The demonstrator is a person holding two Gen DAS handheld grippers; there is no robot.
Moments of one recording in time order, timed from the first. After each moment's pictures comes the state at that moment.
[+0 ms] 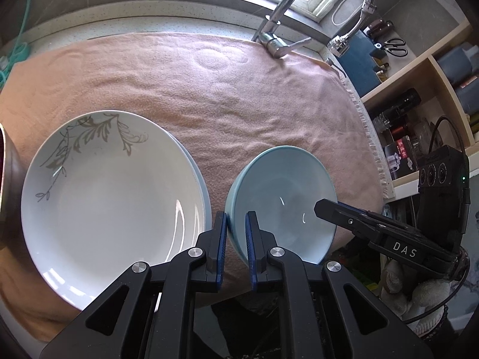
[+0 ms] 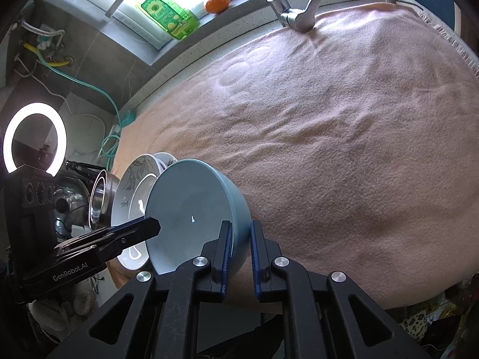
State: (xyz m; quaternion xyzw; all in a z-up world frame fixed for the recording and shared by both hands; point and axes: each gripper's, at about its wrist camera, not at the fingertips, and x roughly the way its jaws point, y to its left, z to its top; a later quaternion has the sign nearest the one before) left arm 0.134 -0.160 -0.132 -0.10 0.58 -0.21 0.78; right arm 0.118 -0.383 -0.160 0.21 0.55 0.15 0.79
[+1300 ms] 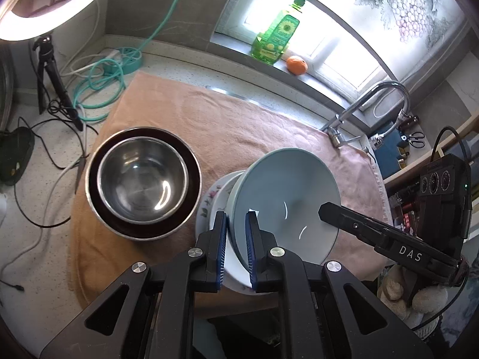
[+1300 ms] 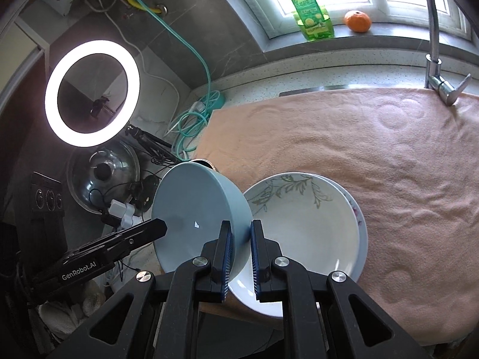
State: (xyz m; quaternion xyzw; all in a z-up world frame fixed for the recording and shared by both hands) left arm 0.103 0.030 -0.074 -0.19 0.49 -0.09 0.85; right arm 0.144 -0.184 -0.084 0.13 0.51 0.28 0.80
